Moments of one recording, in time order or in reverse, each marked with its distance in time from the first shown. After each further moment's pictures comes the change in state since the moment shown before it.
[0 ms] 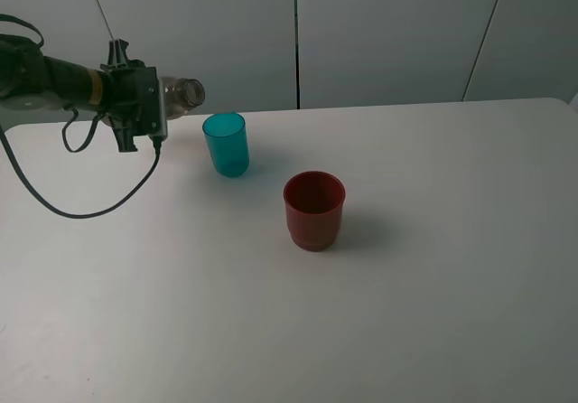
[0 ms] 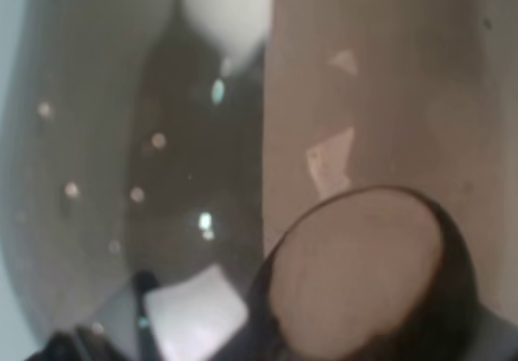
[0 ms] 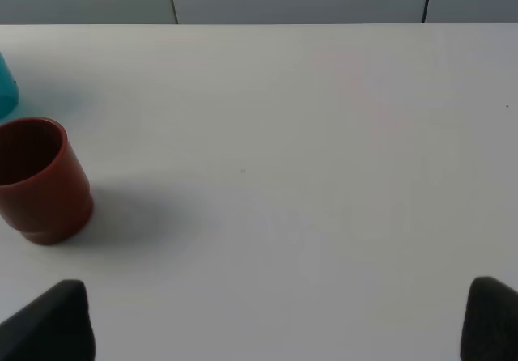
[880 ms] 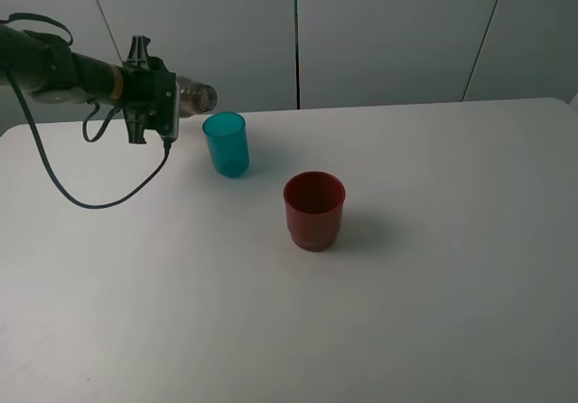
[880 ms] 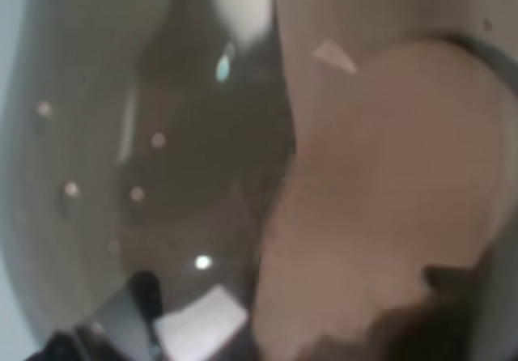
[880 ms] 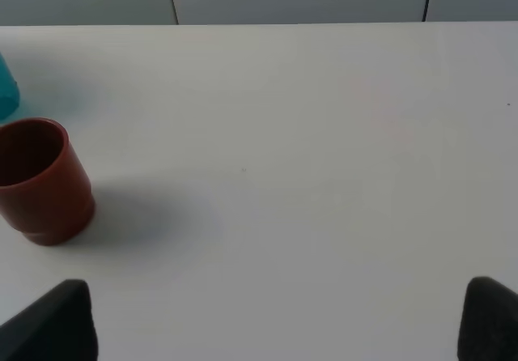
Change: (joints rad) left arm -0.044 0.100 -0.150 0.028 0.049 0.095; right arm 0.000 0.000 0.000 0.000 0.000 0.008
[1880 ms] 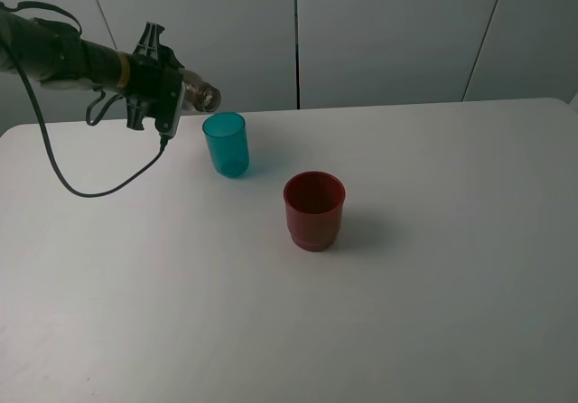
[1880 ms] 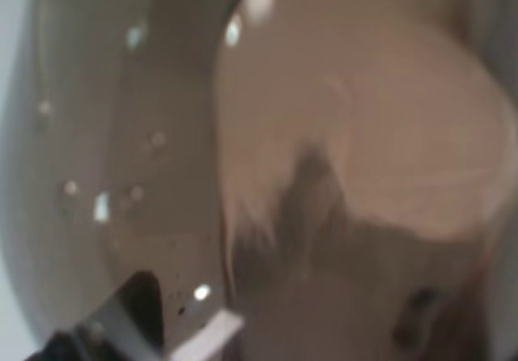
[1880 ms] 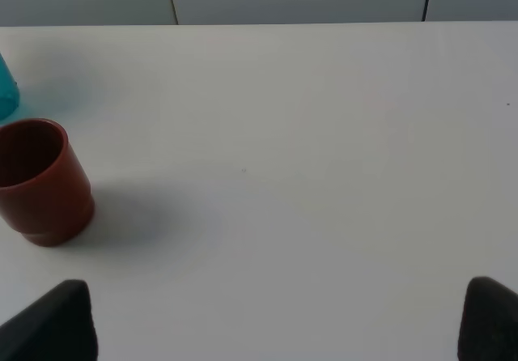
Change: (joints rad) left arm -0.013 0.009 -0.067 0.086 0.028 0.107; right arm 0.000 0.000 0.000 0.000 0.000 0.002
